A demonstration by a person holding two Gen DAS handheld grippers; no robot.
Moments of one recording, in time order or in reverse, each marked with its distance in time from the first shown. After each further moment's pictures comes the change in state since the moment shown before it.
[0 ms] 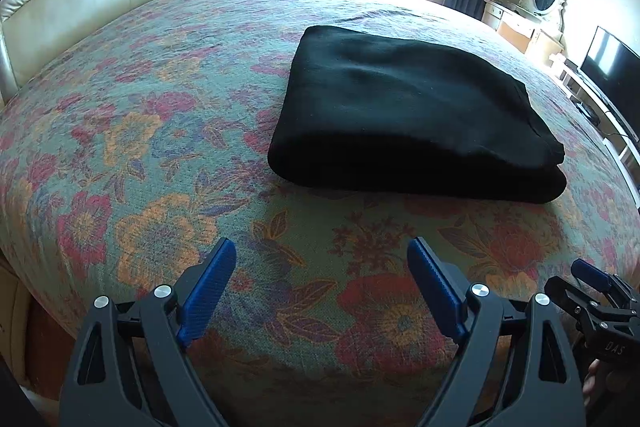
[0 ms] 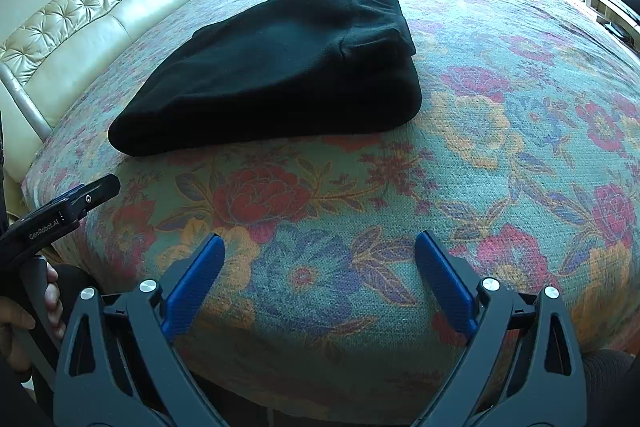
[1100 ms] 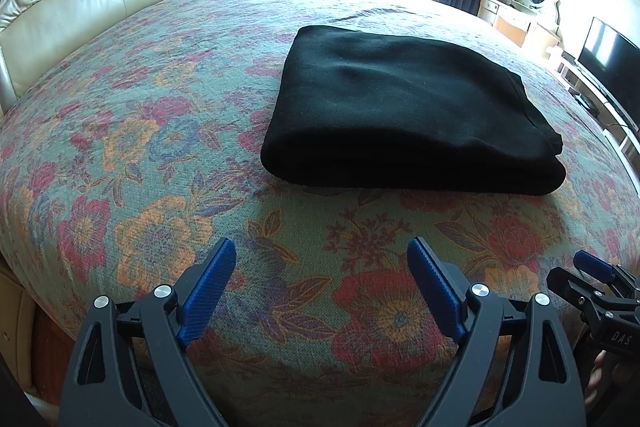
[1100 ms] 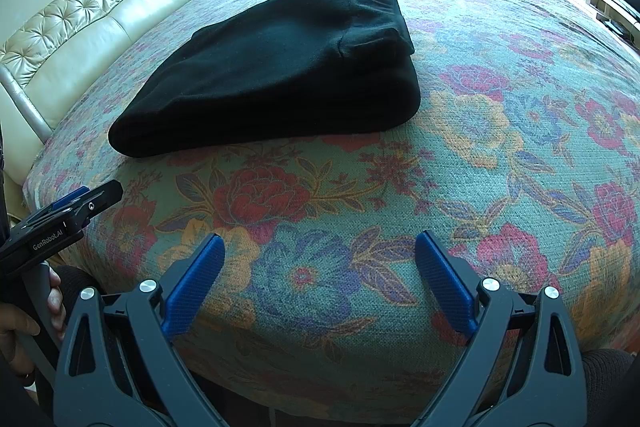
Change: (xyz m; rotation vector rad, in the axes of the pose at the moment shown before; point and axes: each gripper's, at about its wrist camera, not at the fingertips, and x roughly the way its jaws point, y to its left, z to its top) left arm 0.000 -0.006 -0.003 0.027 -0.004 0.008; right arm 0.000 0.000 0.000 0.007 -0.001 -0.001
